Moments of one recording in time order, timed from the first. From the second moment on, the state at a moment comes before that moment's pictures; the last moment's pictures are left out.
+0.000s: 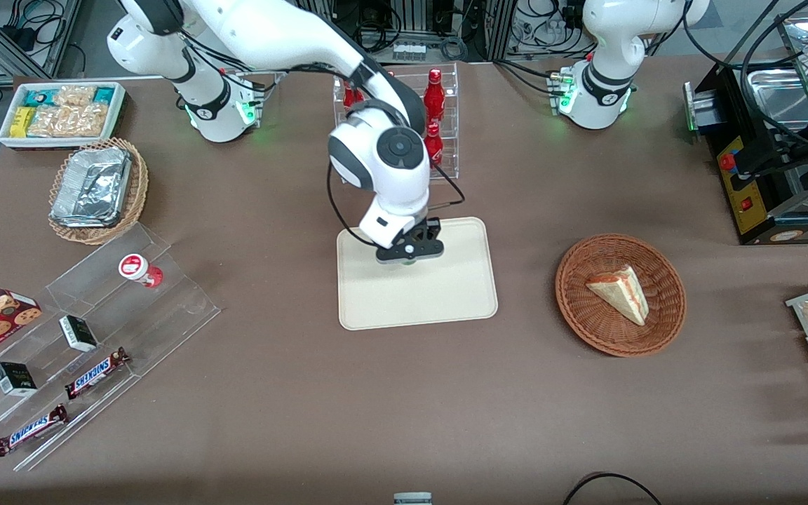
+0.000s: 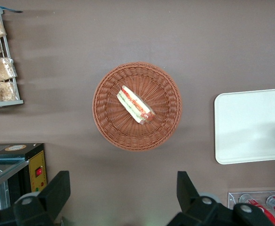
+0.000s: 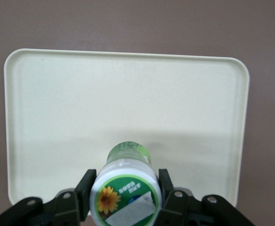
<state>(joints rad) 0.90 0.61 -0.10 -1.50 0.02 2.14 0.72</state>
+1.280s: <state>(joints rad) 0.92 0.74 -0.10 -1.49 0.02 2.27 0.72</state>
